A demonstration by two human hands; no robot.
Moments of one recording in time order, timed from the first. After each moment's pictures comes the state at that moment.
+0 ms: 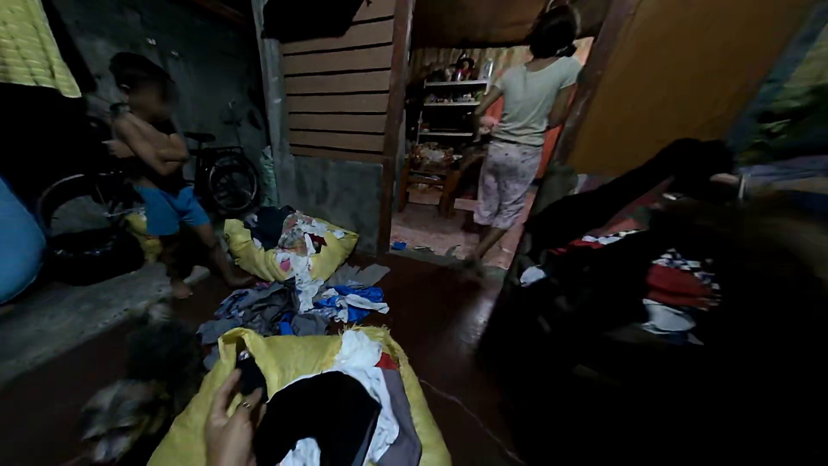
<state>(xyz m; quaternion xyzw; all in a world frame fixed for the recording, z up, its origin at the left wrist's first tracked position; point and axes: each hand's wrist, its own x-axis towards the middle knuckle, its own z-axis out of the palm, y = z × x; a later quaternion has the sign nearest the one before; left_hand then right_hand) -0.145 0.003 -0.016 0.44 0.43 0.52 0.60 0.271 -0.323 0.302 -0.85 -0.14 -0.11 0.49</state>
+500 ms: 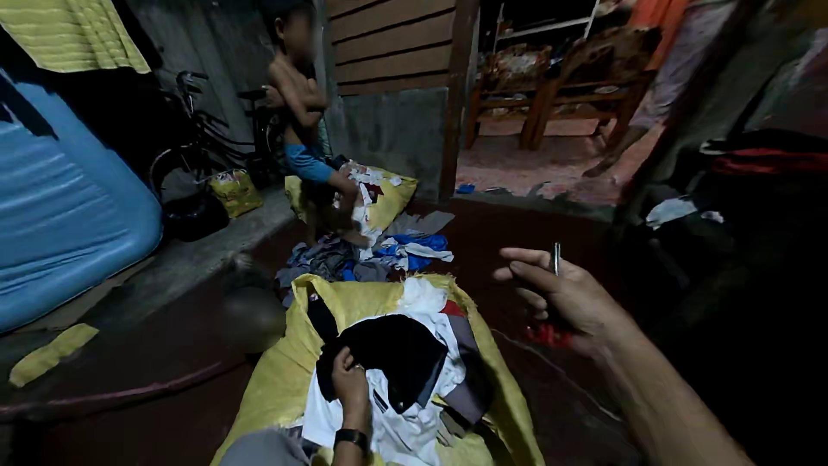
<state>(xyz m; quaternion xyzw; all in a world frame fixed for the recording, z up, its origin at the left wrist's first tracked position) -0.103 0.008 -0.172 0.51 0.56 0.39 0.52 0.134 -0.158 0.076 -0.62 -0.23 0.30 0.69</state>
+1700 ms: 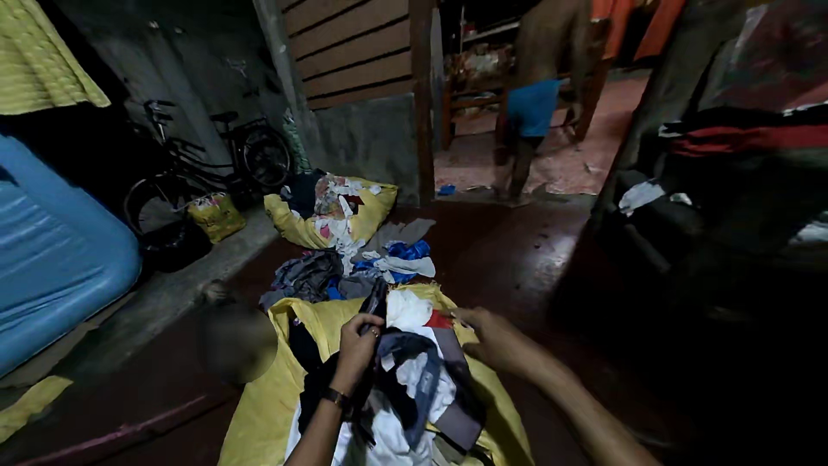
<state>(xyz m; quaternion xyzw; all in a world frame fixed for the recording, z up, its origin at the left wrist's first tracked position) -0.005 0.054 -0.086 0.72 0.30 0.33 0.53 0.187 -0.143 -0.011 -0.78 -0.51 0.20 0.31</state>
